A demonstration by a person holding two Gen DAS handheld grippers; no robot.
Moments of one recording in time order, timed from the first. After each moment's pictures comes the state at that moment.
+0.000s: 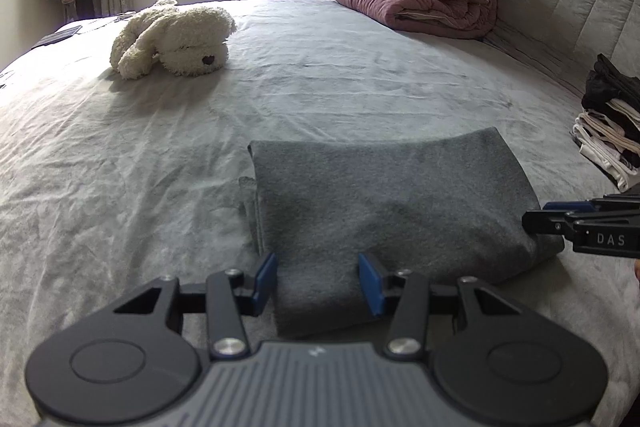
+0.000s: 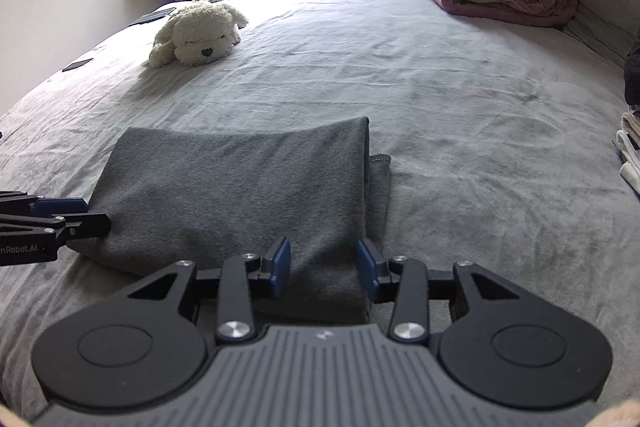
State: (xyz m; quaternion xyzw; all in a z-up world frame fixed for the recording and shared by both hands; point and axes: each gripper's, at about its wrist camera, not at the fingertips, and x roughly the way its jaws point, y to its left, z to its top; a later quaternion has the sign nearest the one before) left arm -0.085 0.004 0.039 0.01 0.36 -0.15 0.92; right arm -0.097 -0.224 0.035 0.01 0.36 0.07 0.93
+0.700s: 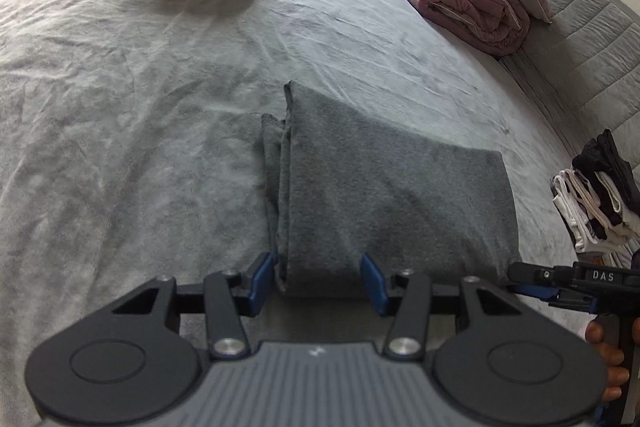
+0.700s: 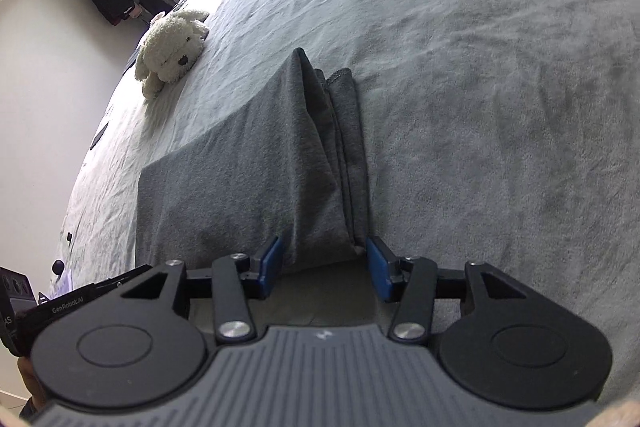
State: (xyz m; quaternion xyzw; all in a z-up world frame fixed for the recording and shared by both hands) left arm -0.068 0.045 0.025 -0.16 0.47 -0.16 0.85; right arm -0.087 -0.288 0.018 0.28 0.47 0.10 0.83
